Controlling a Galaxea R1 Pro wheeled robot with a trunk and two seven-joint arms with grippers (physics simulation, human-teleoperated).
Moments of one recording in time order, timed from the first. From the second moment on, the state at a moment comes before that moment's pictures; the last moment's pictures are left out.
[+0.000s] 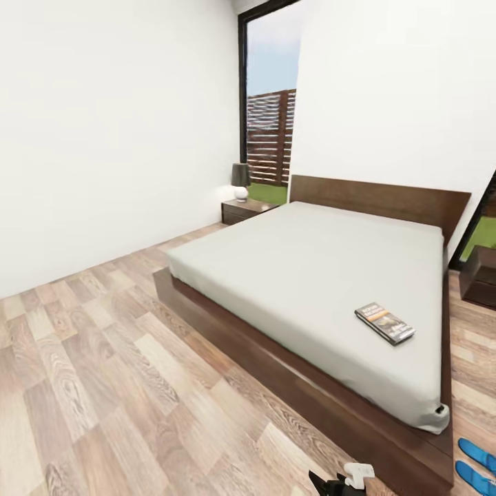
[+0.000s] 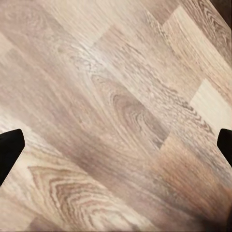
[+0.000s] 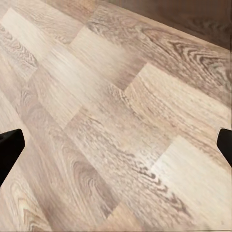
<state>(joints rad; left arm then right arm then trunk) -0.32 0.09 0.07 -0.02 0.16 -0.27 -0.50 -0.49 -0.09 0.24 0.08 -0.55 -0.35 0.63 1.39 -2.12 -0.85</state>
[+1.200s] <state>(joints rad) -0.32 0.09 0.07 -0.02 0.16 -0.27 -0.50 -0.49 -0.09 0.24 0.08 -0.55 -0.35 0.63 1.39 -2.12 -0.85</state>
